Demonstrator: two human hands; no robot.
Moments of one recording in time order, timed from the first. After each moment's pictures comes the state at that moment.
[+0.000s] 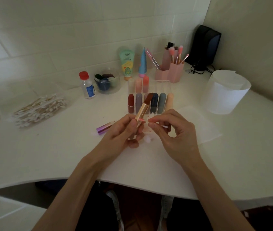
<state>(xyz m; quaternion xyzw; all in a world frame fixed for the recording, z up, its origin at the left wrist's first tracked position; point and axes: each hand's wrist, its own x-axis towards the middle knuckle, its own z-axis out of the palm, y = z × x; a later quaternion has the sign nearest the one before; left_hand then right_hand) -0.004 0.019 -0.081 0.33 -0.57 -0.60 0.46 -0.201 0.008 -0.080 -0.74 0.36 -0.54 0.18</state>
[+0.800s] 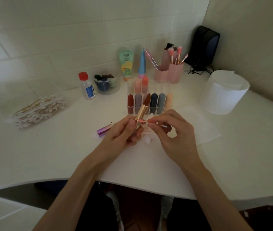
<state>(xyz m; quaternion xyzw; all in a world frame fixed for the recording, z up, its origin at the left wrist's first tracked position) -0.008 0.023 -0.076 0.37 -0.60 -0.54 0.45 -0.200 0.008 -0.082 -0.74 0.38 -0.54 0.16</state>
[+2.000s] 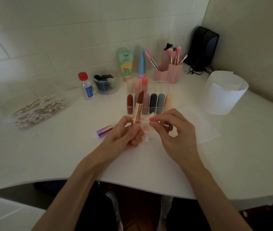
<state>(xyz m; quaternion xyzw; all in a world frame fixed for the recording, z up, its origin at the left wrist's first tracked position) -0.006 0.022 -0.084 0.34 -0.58 -0.59 0.44 -0.202 0.009 -0.081 -0.73 0.39 -0.54 0.14</state>
